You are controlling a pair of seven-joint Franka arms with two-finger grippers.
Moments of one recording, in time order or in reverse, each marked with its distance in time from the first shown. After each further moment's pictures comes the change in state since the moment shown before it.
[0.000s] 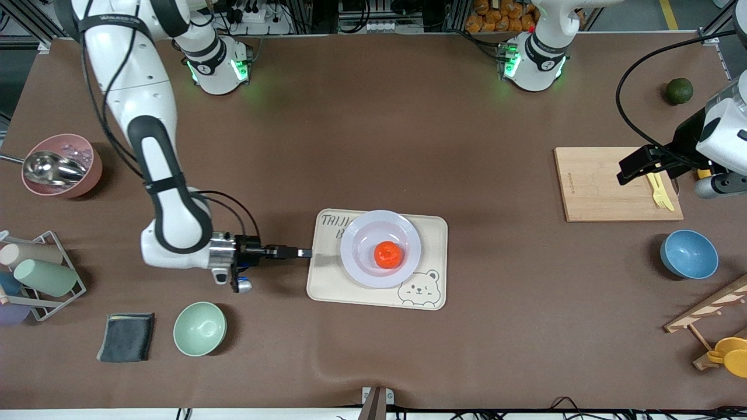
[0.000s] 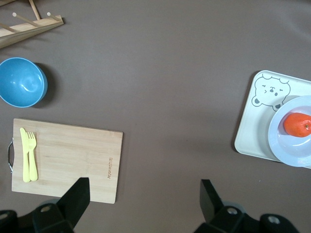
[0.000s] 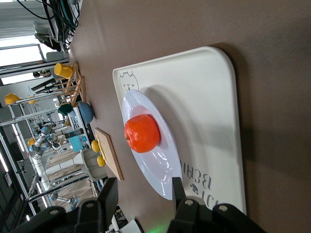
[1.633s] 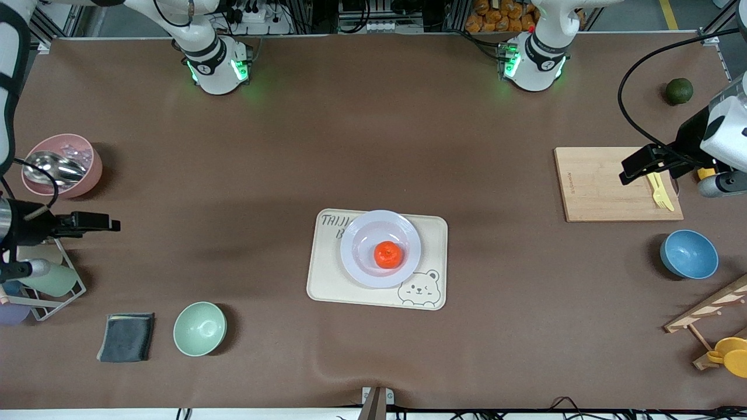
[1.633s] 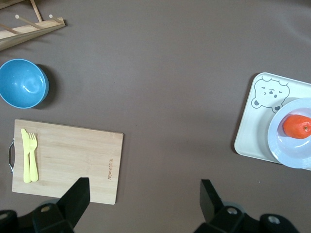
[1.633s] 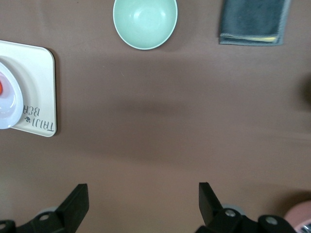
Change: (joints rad) left arm 0.003 -0.003 0.001 0.004 0.000 0.002 0.000; right arm -0.288 -0.265 0.017 0.458 -1.096 -0.508 0.226
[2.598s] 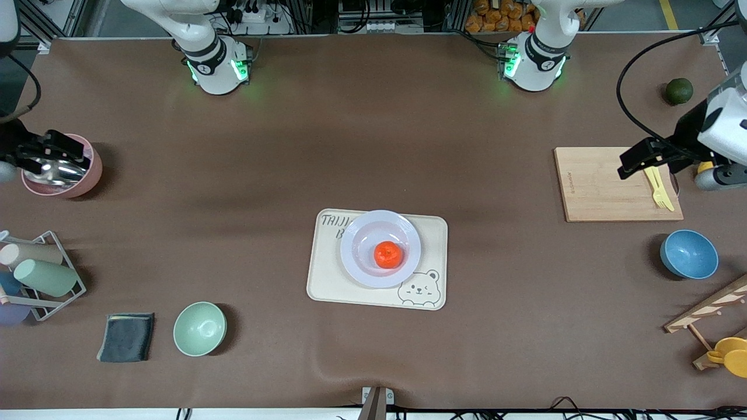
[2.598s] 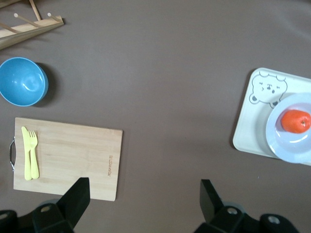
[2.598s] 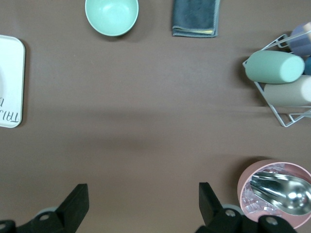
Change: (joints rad) left arm -0.025 -0.036 0.002 -0.022 0.000 -0.018 0.000; right arm -0.008 -0.519 -0.006 -0.577 -0.158 0.253 -0.003
